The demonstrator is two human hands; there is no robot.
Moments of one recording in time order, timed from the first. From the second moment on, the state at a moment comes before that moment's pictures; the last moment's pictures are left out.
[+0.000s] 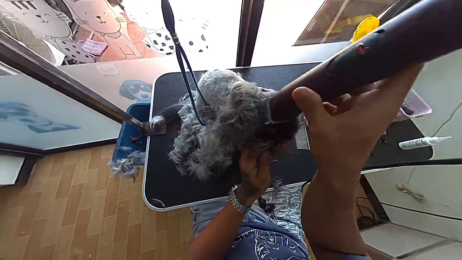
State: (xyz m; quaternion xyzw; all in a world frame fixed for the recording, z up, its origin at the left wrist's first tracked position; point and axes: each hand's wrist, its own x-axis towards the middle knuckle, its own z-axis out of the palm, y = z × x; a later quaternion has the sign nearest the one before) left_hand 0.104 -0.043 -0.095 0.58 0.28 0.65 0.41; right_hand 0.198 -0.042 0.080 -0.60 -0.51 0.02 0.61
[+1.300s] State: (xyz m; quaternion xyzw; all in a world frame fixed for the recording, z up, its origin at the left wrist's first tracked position) left_hand 0.012 -0.032 -0.078 0.45 0.32 0.65 0.52; right_hand 0.293 -0.022 0.055 -0.42 -0.39 0.32 0.76
